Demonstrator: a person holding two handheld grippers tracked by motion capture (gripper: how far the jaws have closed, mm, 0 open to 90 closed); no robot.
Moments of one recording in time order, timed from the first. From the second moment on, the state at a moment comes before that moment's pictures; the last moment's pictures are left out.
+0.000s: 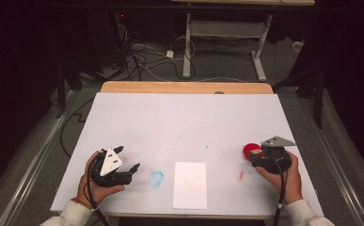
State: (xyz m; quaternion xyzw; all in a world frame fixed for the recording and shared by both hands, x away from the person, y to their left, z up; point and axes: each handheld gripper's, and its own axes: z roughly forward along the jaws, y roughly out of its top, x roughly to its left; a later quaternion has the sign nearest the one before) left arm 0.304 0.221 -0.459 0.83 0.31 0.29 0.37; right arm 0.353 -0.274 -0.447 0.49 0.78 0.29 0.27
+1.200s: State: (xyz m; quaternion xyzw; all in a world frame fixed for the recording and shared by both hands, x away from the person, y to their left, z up) left arm 0.304 0.219 -0.462 0.84 0.30 0.27 0.36; right arm 0.364 -0.271 -0.452 0.49 0.78 0.27 0.27
